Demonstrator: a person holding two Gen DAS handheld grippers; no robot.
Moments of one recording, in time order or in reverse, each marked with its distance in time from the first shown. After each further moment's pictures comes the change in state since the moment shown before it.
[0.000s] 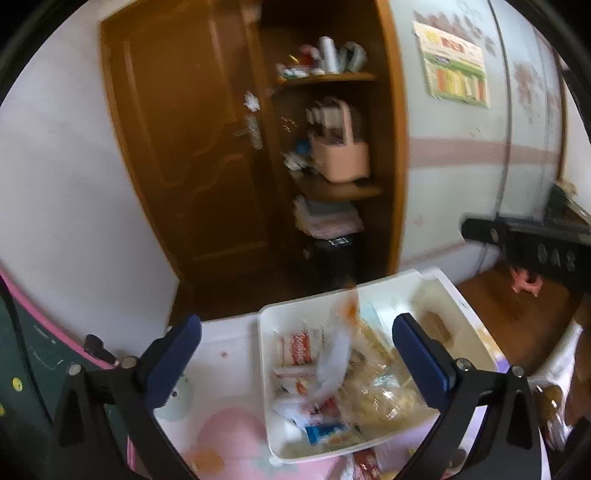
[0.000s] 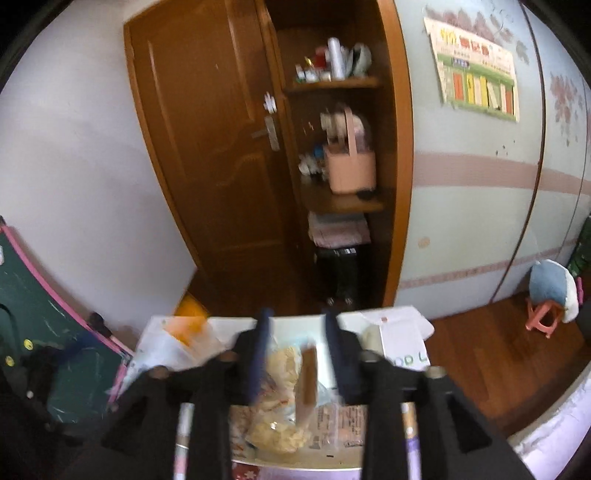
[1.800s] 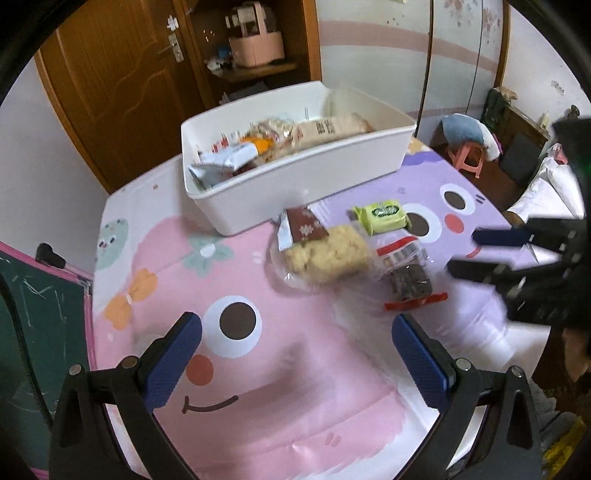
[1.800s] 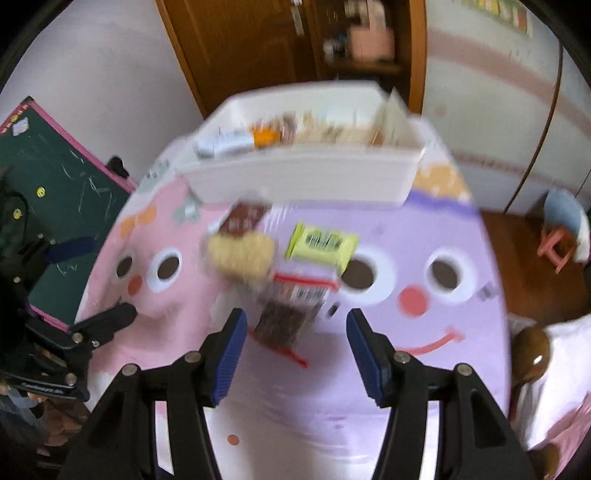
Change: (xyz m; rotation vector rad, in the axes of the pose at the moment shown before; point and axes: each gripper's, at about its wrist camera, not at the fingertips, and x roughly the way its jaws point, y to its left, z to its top) left arm -0.067 -0.017 -0.238 0.184 0.353 -0.254; right arm -0.039 0.003 -0.278 -0.053 0.413 0.099
